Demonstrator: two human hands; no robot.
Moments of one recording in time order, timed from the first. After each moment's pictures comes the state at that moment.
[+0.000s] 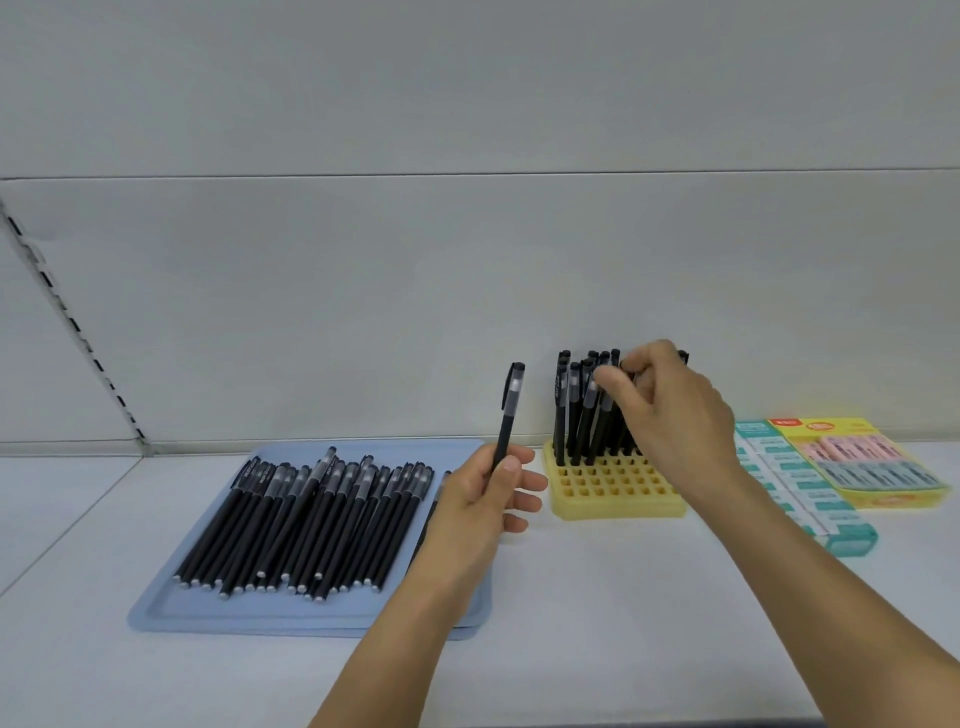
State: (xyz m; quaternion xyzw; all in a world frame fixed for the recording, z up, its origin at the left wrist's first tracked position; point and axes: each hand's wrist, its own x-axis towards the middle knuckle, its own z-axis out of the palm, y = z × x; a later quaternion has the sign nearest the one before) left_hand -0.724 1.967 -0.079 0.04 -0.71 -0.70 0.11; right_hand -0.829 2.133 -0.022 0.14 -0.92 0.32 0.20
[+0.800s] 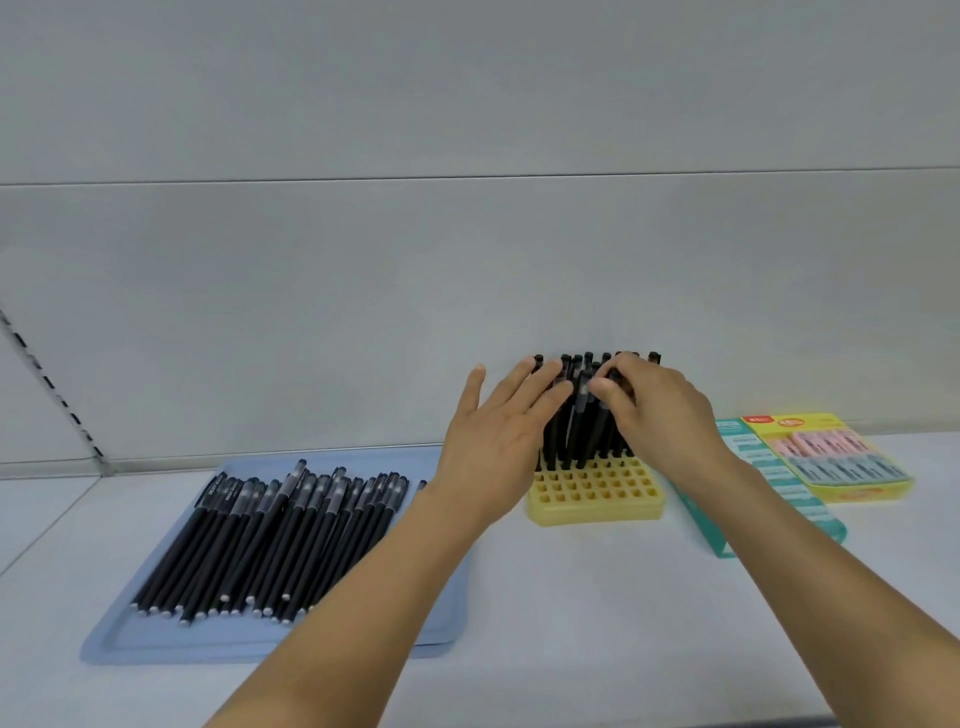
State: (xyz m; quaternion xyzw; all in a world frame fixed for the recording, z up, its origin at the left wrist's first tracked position) left_hand -0.802 1.974 -0.058 -0.14 -0.96 0.00 0.25; right_hand -0.851 2.151 -0.024 0.18 -0.94 0.23 0.19
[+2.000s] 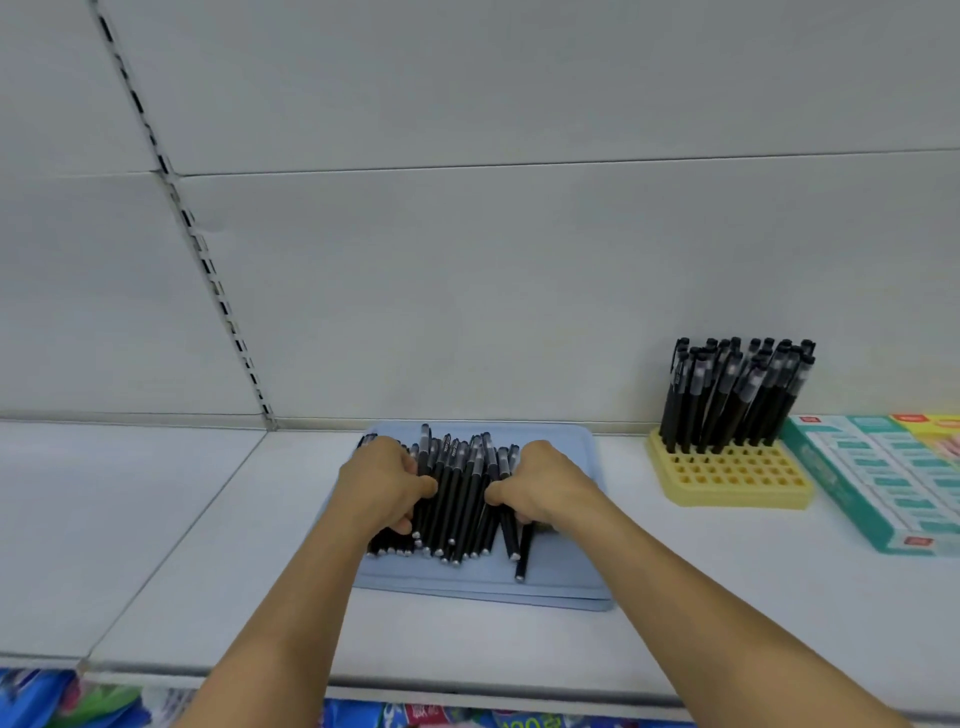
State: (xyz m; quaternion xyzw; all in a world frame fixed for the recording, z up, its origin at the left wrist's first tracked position) left_hand -0.682 1.787 -0.061 0.29 -0.90 -0.33 0.01; right_hand -0.759 1.944 -0.072 0.15 -0.93 0.28 -0.20
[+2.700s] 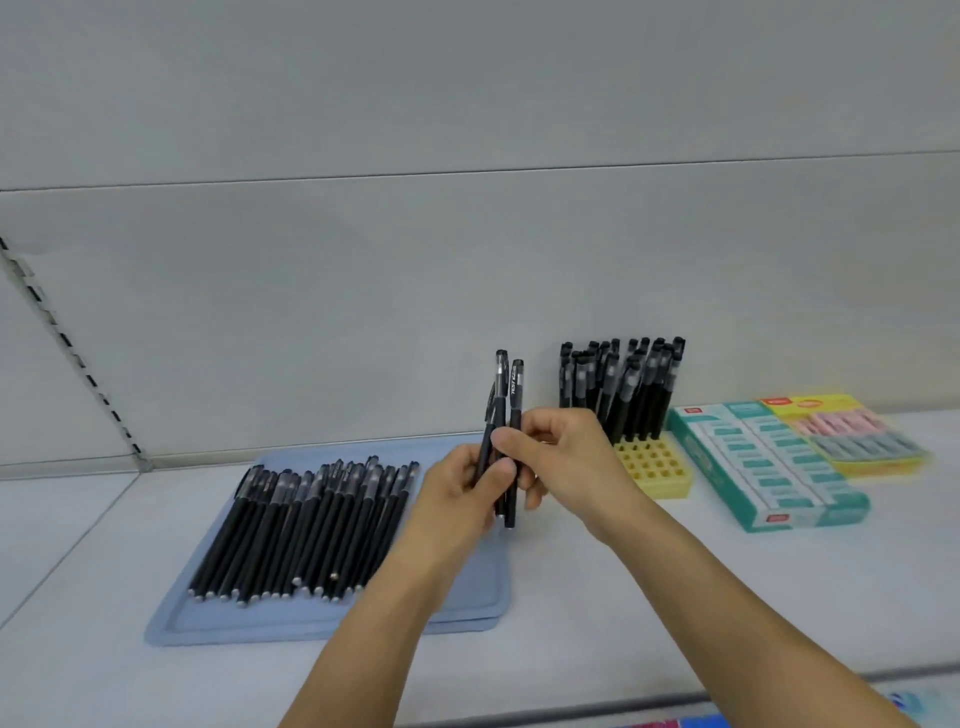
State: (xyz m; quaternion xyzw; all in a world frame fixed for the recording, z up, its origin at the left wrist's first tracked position) left_hand -0.711 1.934 -0.066 0.08 -0.73 -0.68 0.07; right_hand -0.771 2.058 -0.040 0.18 -0.76 0.63 -0.08
